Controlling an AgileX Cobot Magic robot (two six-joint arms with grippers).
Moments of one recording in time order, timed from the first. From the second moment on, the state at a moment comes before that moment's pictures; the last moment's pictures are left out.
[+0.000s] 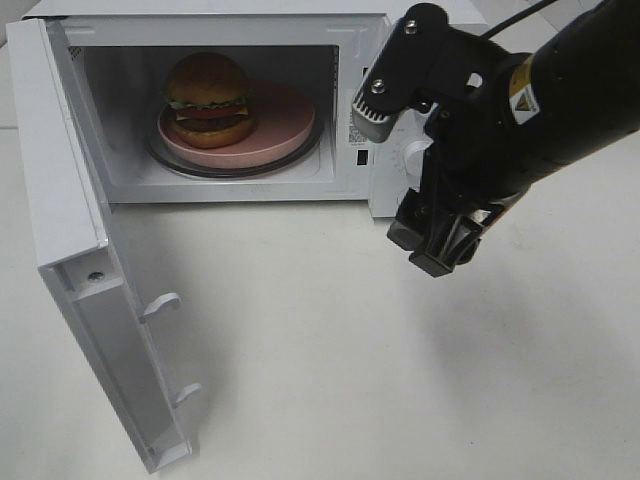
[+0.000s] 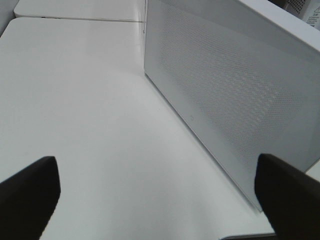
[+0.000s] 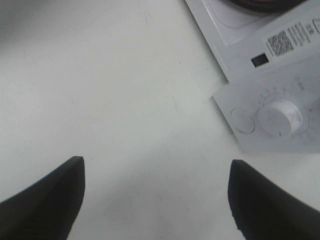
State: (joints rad) left arm -0.02 -0.01 -0.52 -0.13 1.09 0.04; right arm 0.67 1.41 -0.92 -0.22 0.51 -0.18
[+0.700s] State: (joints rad) left arm -0.02 -0.01 -0.52 -0.13 1.09 0.04; right arm 0.67 1.12 -0.92 -0.22 0.97 0.07
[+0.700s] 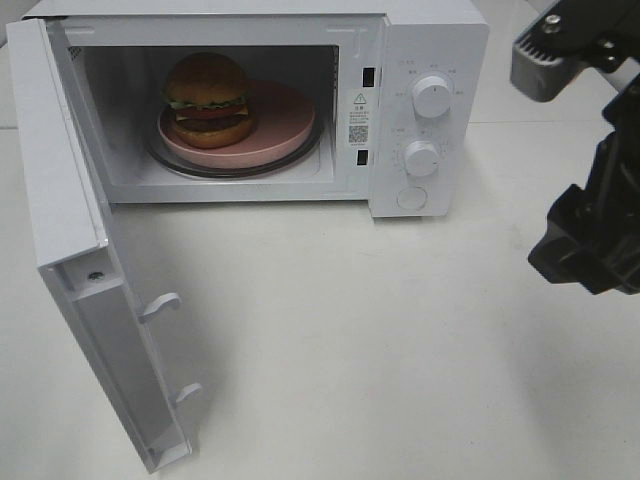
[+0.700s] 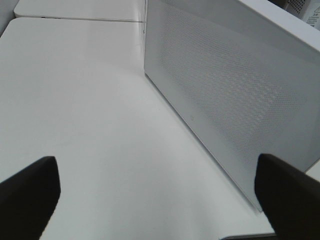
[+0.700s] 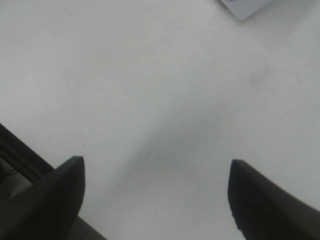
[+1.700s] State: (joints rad) left arm -0.02 -0.01 -0.52 -0.13 1.09 0.04; right arm 0.37 0.59 -0.56 -0.14 1.02 0.15
